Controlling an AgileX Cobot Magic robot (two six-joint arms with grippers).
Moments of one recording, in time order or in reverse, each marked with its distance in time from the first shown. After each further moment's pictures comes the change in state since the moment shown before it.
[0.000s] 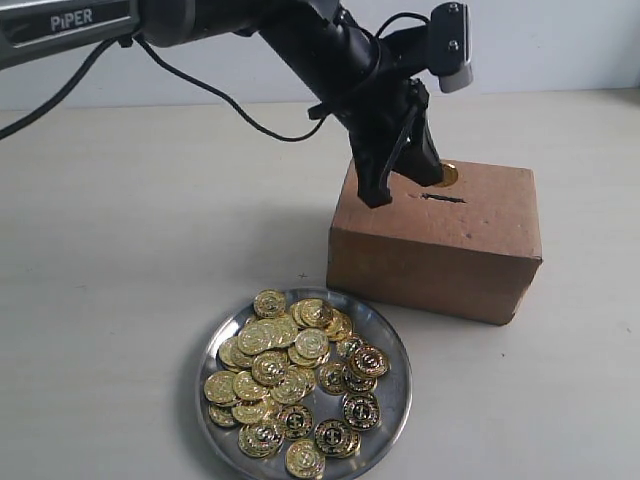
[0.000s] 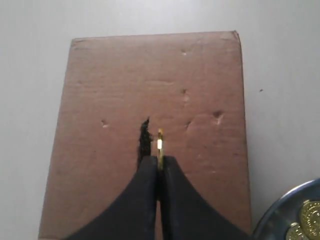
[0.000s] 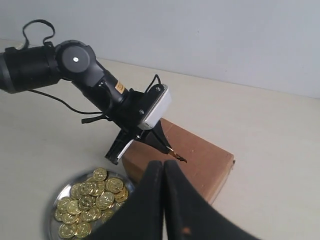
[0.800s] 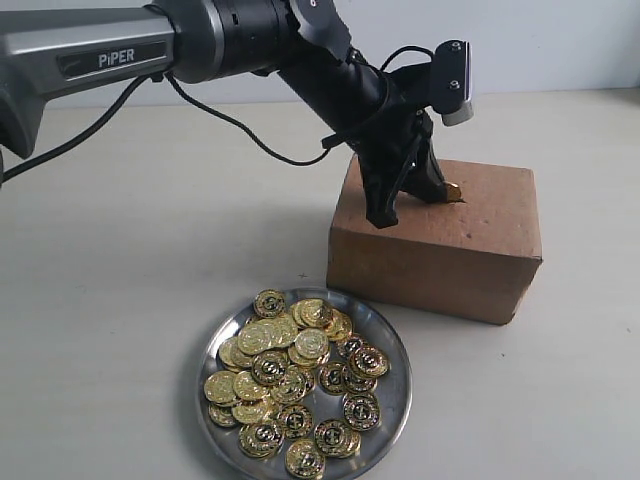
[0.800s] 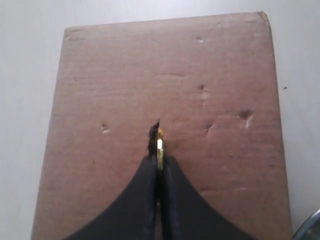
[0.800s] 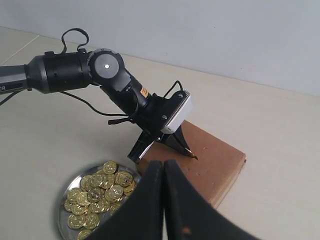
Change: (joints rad) left arm -0.004 0.068 0.000 -0.043 -0.074 0.072; right arm 0.000 0.000 0.000 0.056 0.001 -0.045
